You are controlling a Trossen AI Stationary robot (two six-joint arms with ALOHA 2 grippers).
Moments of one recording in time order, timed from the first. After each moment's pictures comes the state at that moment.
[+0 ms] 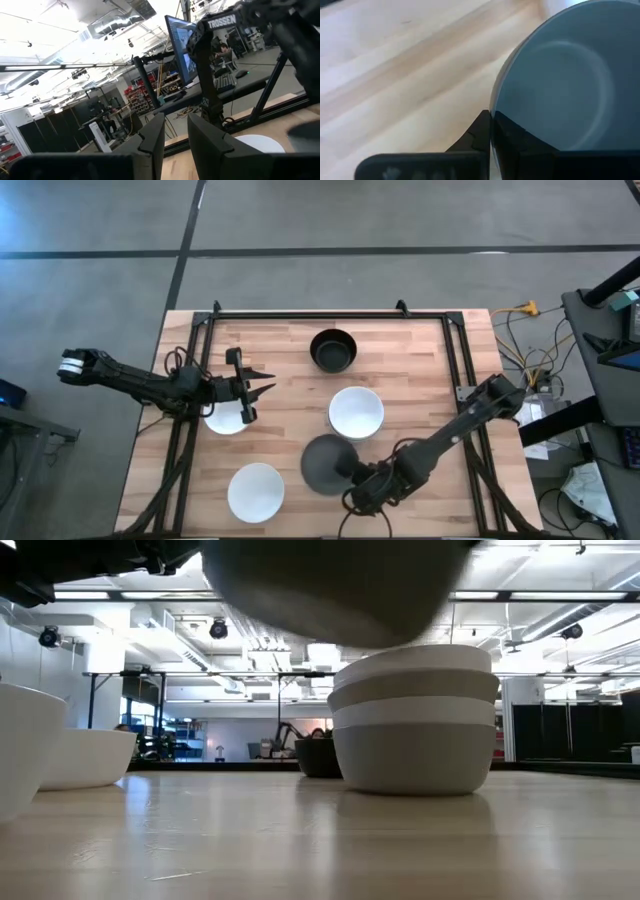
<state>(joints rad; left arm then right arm) -0.14 0.82 0.29 0.85 -0.24 0.53 0.62 1.90 1.63 -0.89 0.26 -0.55</state>
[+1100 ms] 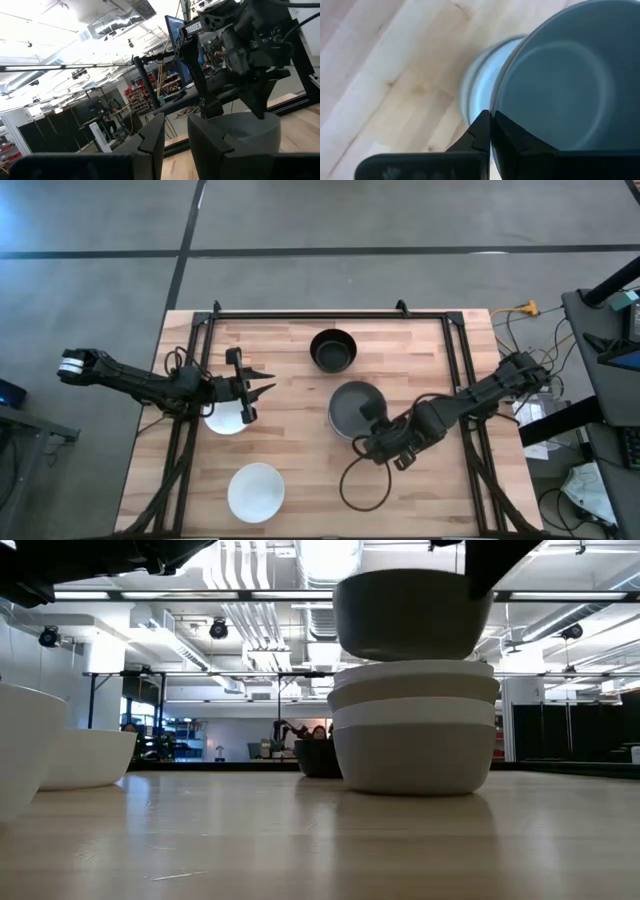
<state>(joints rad) -0.14 0.82 0.29 0.85 -0.24 0.53 0.46 1.65 1.48 -1.12 0.30 -0.21</state>
